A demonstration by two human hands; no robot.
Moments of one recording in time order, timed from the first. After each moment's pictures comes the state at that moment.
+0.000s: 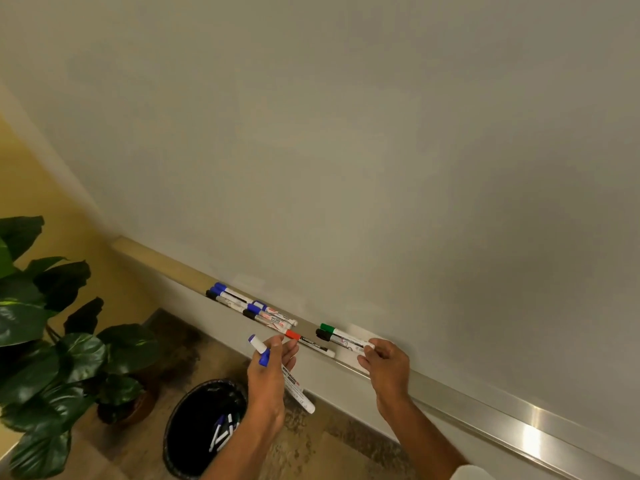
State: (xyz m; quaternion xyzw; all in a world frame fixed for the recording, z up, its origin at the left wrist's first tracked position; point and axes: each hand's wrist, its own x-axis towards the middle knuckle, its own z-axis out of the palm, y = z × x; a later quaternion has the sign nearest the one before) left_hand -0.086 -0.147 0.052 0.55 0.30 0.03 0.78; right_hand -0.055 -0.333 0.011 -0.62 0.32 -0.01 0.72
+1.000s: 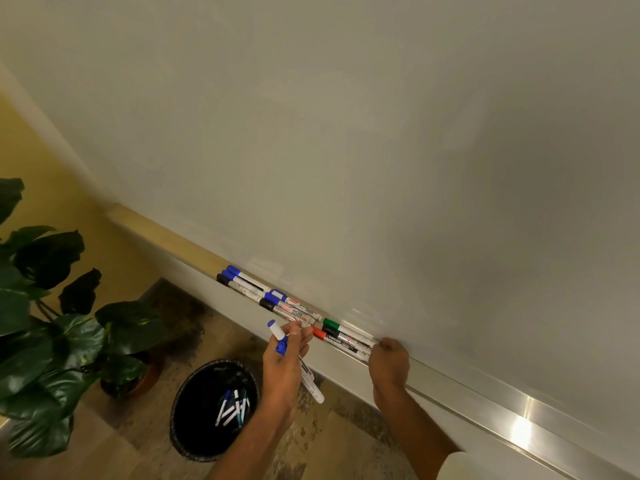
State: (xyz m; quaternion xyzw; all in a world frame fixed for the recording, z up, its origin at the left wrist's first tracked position) left_hand -0.033 -0.101 0.014 0.59 0.28 -0.02 0.75; right_hand 0.008 -0.264 -0.059 -0.74 0.40 0.01 0.54
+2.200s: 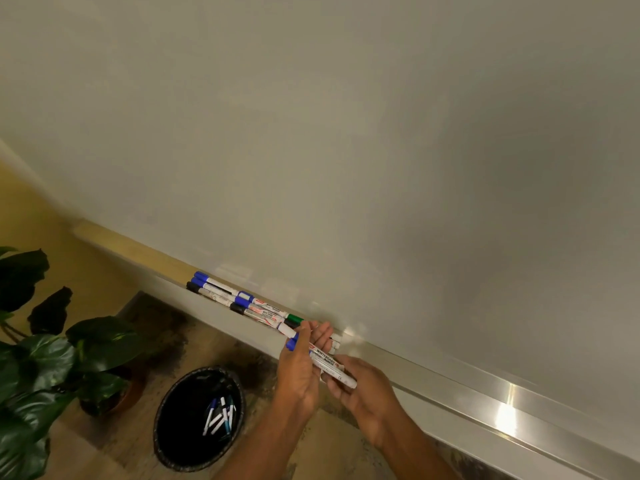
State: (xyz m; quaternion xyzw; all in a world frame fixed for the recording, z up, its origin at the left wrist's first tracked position) left_hand -0.030 -0.185 0.032 0.38 0.33 -0.07 0.86; right_hand -0.060 -0.292 0.028 -0.42 0.35 0.21 0.81
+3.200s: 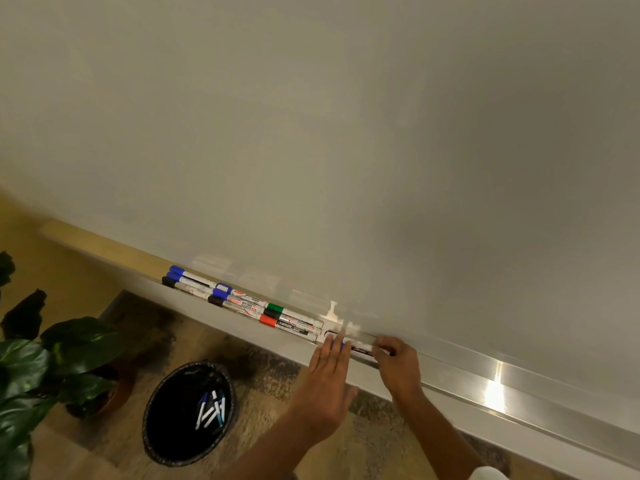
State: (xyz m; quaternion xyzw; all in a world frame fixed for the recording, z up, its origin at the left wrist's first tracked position) left_hand -0.072 -0.215 -0.045 0.94 -0.24 -0.21 0.13; right_hand -0.054 -0.385 -0.060 -0.78 0.31 0.03 0.54
